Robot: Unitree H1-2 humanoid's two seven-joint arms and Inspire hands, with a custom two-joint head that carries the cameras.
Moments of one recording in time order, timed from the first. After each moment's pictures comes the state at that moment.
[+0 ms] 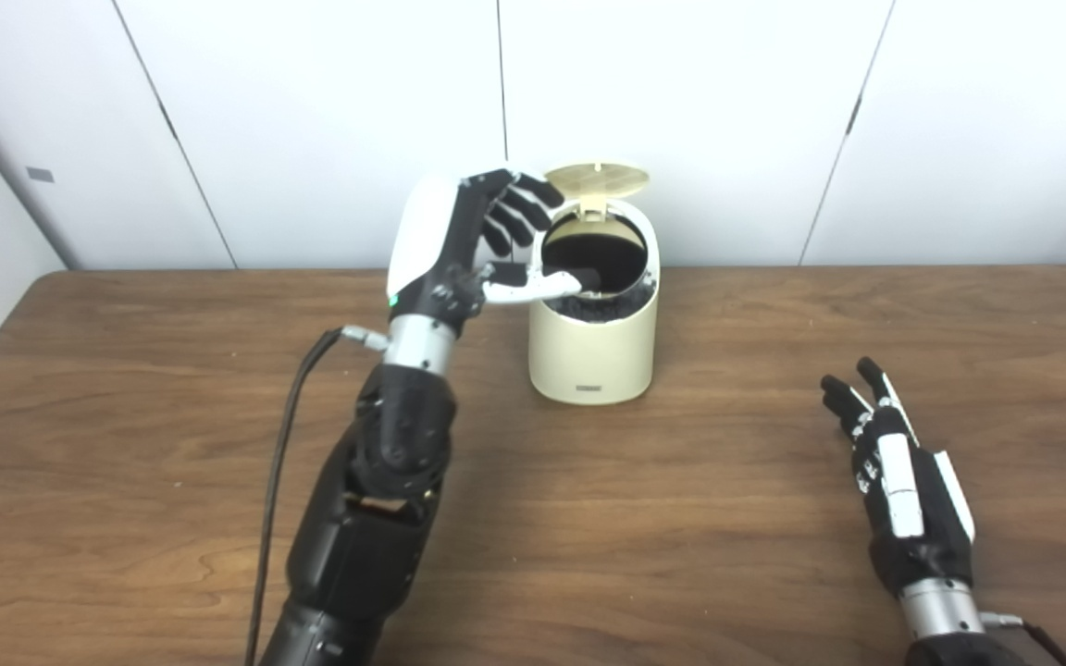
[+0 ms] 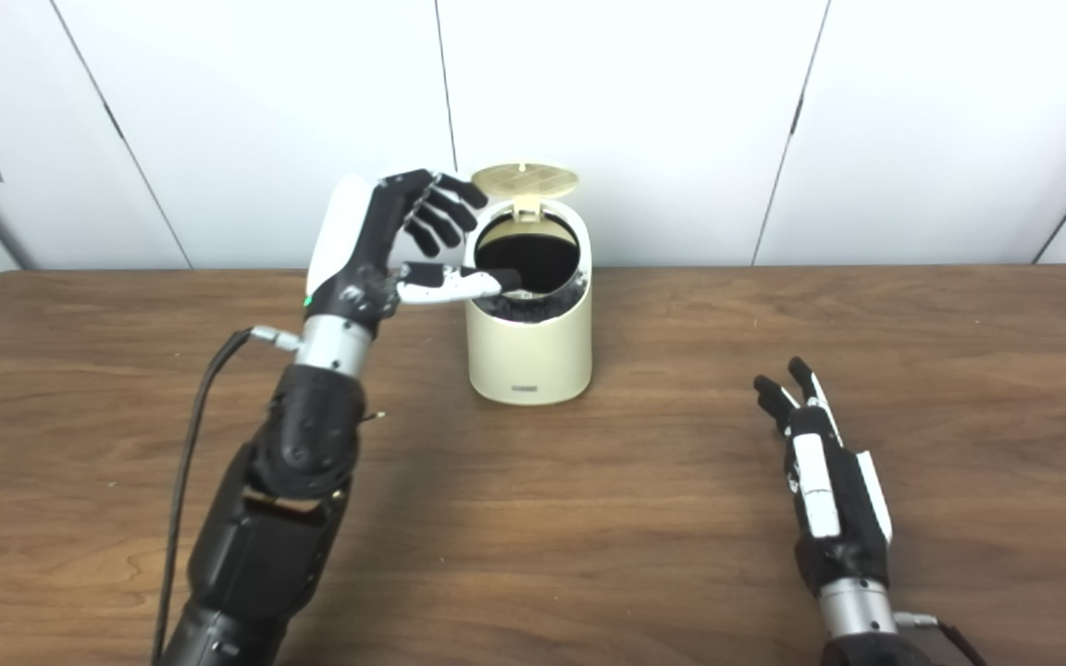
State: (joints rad) left arm -0.46 0.06 -0.14 -0.13 0.42 0.22 0.01; right arm 0.03 -0.10 -0.12 -0.10 0.12 -0.02 0.04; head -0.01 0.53
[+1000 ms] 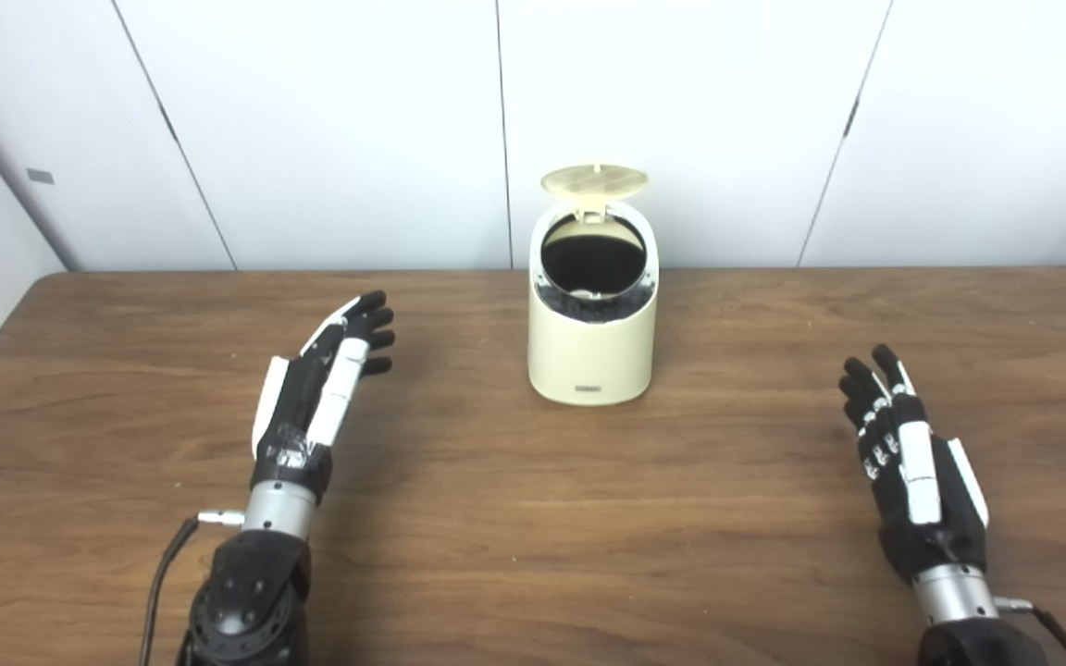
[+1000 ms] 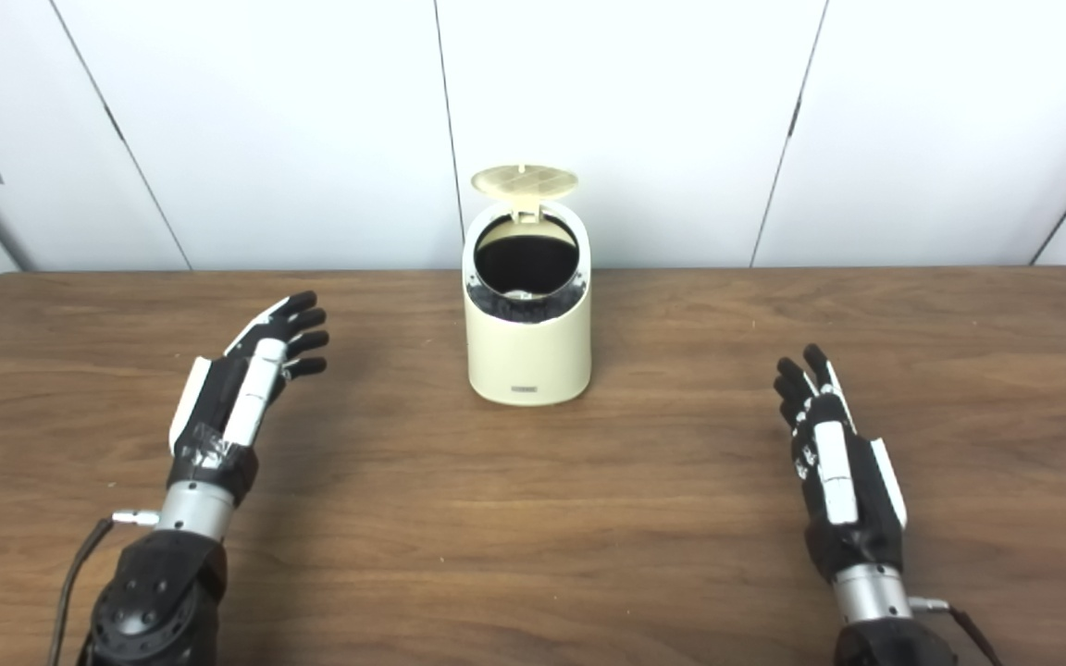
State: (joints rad) left arm -0.10 0.06 0.10 -0.22 -0.02 0.18 -0.05; right arm -0.01 -0.14 -0.15 -0.06 0.22 -0.04 0.09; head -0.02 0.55
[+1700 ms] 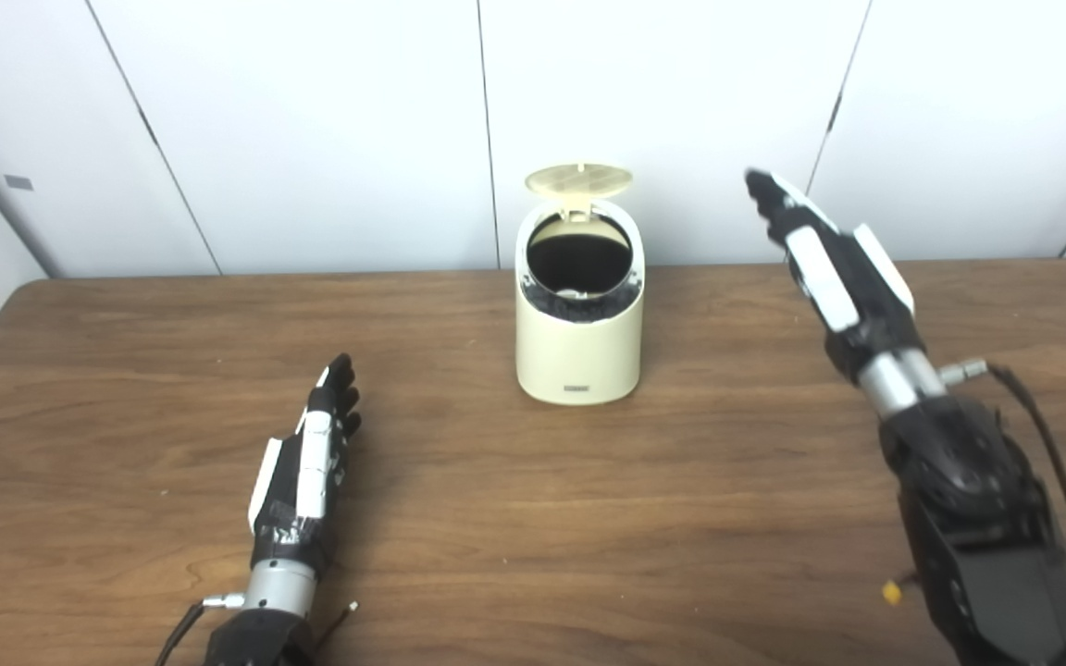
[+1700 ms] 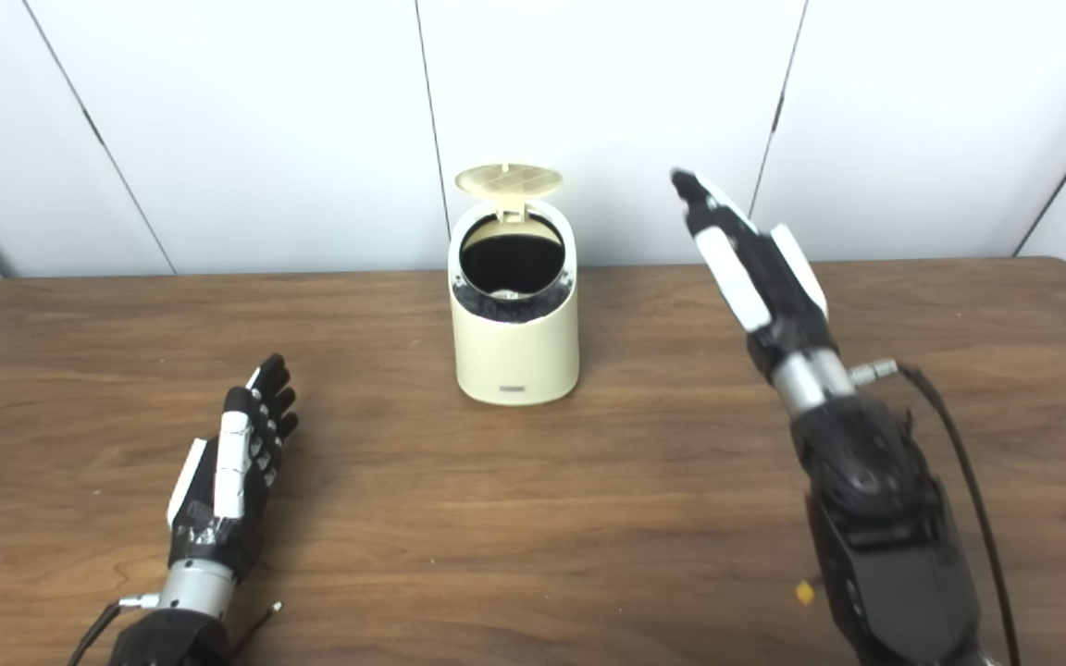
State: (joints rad) left arm 0.01 0.03 0.09 -0.18 -0.09 0.14 -0.04; right arm -0.47 -0.28 0.08 -0.22 -0.14 0.35 0.11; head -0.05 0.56
